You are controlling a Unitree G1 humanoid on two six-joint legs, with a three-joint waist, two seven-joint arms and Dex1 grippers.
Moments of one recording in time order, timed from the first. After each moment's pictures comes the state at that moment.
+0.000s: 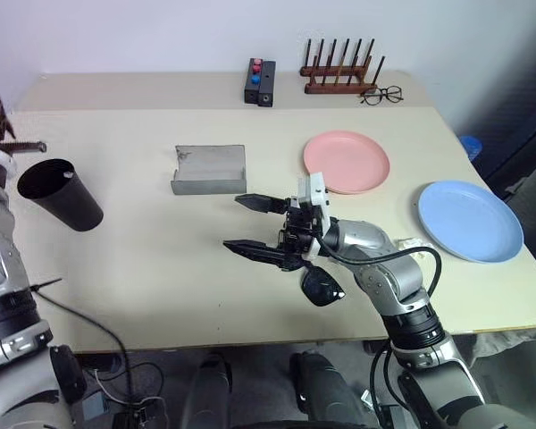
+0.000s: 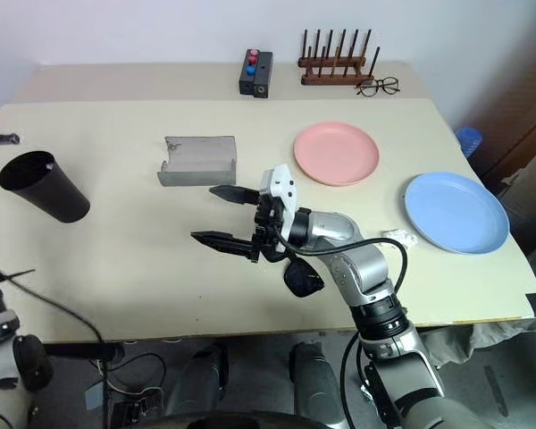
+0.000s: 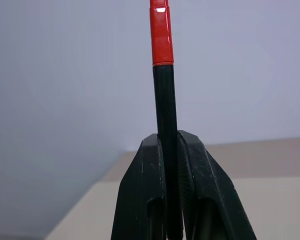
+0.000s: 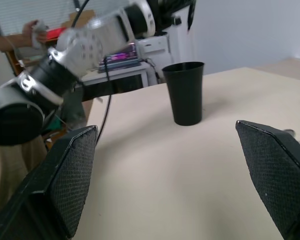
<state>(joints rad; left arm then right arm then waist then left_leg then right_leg) -0.47 0.66 0.57 0.03 -0.20 0.23 -0.15 -0.49 -0.23 0.21 -0.14 0.52 0.41 0.95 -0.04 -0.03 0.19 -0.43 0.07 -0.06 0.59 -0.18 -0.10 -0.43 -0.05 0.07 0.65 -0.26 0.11</state>
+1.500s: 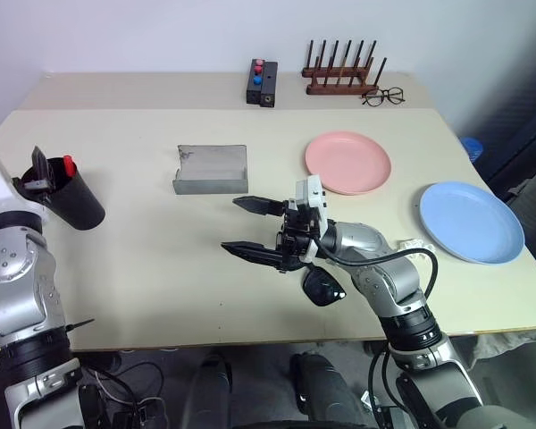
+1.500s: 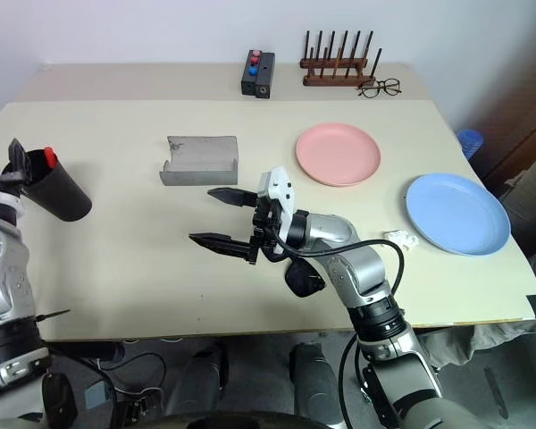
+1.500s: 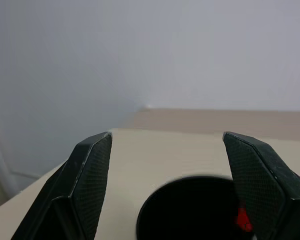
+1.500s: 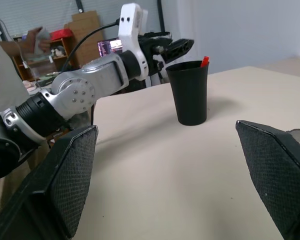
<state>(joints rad) -0.35 0.51 0.53 -0.03 -0.24 0.20 -0.05 -0.48 -0.22 0.22 -0.13 0.52 0.41 0.95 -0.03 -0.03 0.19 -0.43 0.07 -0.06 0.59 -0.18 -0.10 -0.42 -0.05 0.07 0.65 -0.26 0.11</state>
